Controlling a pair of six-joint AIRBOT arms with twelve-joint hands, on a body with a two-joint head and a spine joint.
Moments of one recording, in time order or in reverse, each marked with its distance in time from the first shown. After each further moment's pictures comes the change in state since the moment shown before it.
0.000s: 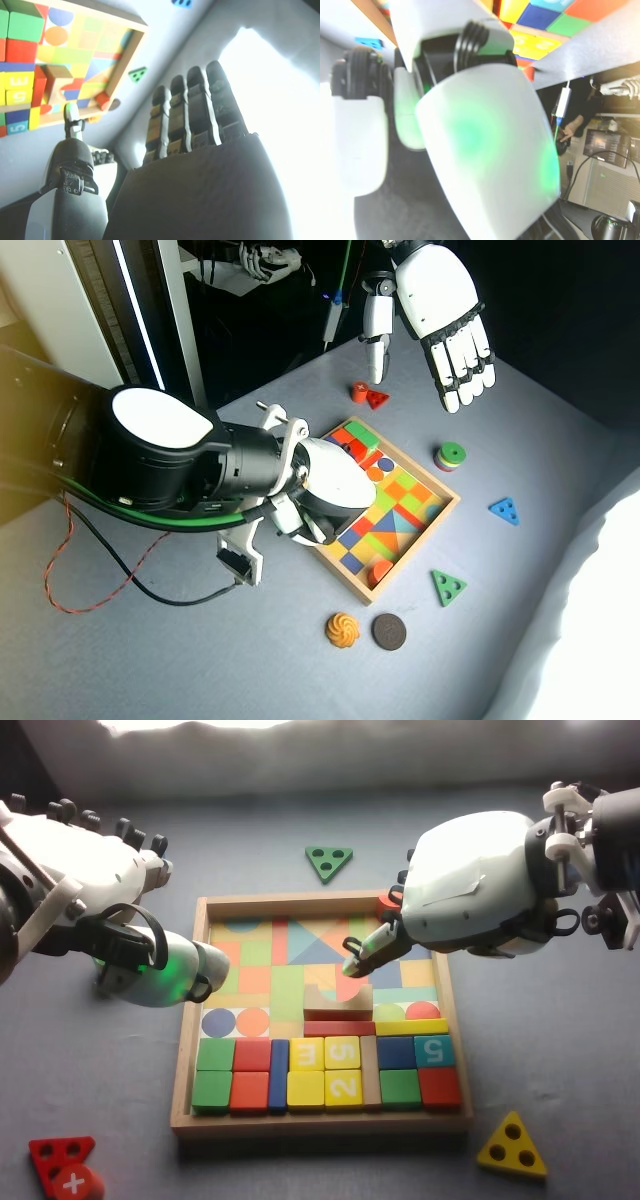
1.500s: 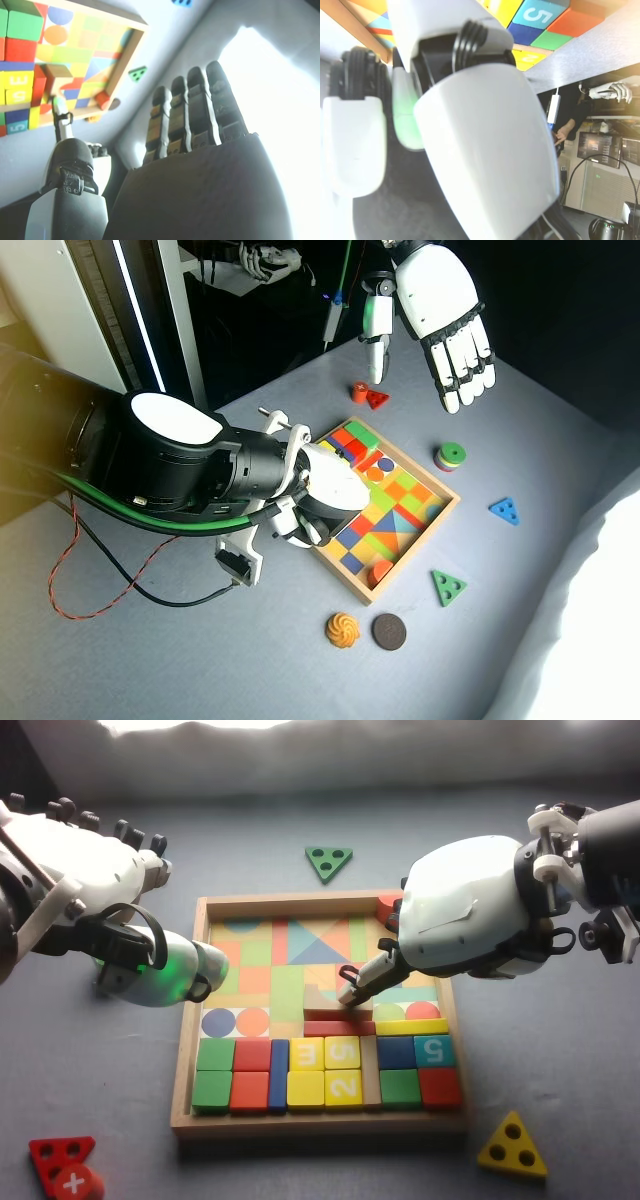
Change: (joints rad) left arm 0.000 0.000 0.000 0.001 0.000 0.000; right arm -0.008 -0.019 0.002 -0.117 0.037 0.105
